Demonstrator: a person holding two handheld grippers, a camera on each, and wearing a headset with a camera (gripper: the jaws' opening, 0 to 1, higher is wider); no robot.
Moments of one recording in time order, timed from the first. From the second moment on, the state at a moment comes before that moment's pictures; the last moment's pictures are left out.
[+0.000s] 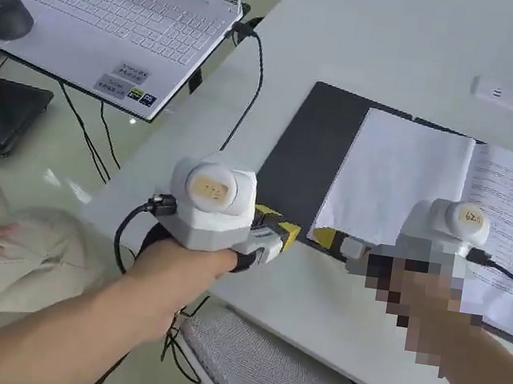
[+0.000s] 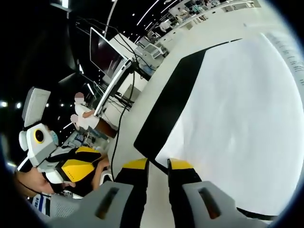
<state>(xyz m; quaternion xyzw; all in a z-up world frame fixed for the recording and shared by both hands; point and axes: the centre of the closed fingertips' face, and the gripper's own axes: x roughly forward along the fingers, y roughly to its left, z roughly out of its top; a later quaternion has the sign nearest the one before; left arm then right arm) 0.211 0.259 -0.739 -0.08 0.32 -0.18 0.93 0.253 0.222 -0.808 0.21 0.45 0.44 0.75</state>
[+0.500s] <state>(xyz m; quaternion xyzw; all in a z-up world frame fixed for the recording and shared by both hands) 0.205 0.241 -0.739 -0.09 0.32 -0.20 0.92 0.260 0.168 -0.759 0.26 0.40 0.43 0.77</state>
